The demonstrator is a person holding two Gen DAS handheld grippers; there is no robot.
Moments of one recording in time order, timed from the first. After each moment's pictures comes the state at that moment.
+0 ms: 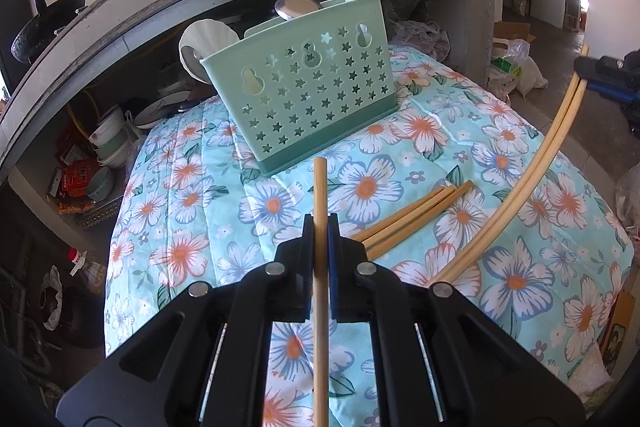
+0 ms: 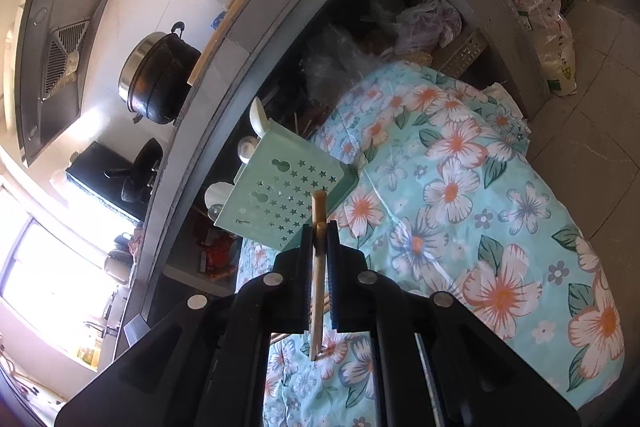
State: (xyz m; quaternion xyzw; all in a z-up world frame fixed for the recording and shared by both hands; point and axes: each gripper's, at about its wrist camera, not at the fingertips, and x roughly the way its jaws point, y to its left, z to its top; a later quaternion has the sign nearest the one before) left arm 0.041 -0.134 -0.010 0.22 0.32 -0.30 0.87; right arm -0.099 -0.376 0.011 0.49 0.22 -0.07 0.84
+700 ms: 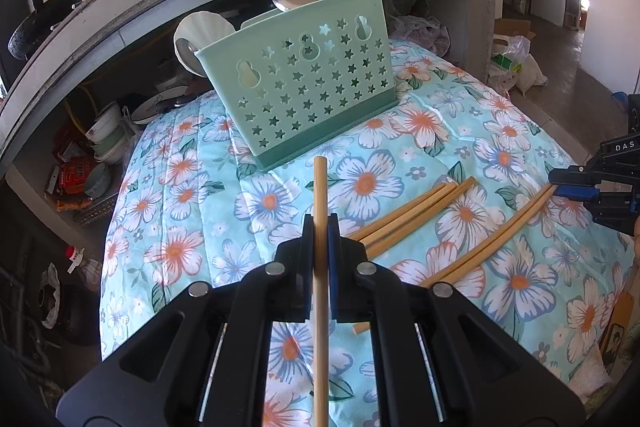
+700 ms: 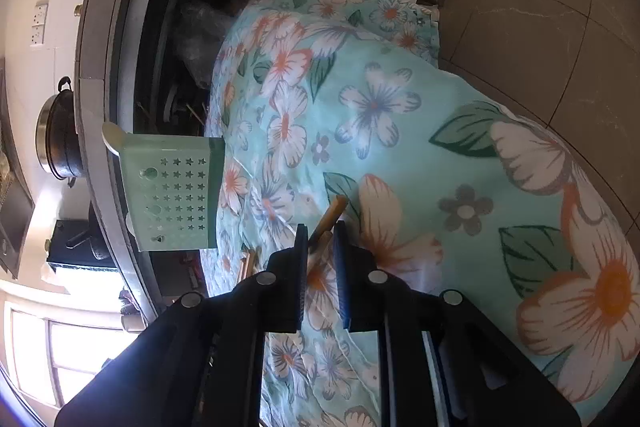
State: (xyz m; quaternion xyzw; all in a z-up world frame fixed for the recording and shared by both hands) left arm 0.045 -0.137 -0.016 0.23 0.33 -0.30 0.87; right arm -0.114 -0.413 -0.111 0.64 0.29 -0.12 0.70
